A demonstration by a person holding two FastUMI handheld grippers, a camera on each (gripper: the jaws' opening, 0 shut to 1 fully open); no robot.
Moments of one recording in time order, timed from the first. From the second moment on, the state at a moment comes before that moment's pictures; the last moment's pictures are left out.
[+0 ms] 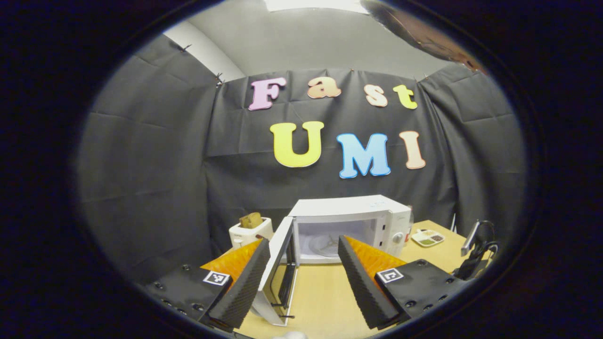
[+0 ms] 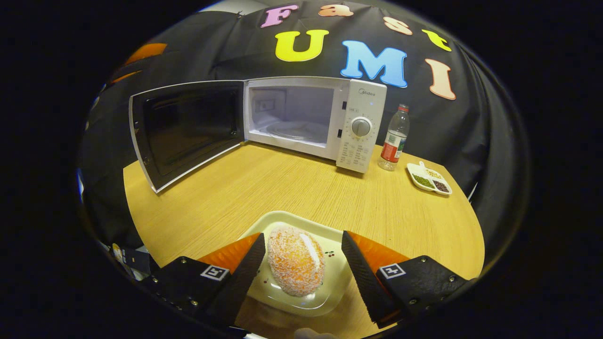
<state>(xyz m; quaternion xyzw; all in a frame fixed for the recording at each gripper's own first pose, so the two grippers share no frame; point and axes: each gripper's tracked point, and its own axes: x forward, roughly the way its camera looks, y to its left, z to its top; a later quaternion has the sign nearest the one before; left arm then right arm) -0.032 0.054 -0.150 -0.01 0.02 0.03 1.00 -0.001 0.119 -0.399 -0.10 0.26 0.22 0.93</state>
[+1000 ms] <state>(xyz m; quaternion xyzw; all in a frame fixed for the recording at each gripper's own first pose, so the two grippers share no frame) -0.009 0.079 -0.162 0.02 0.04 0.02 1.00 0.029 0.151 -0.345 -0.01 0.29 0.21 0.93</state>
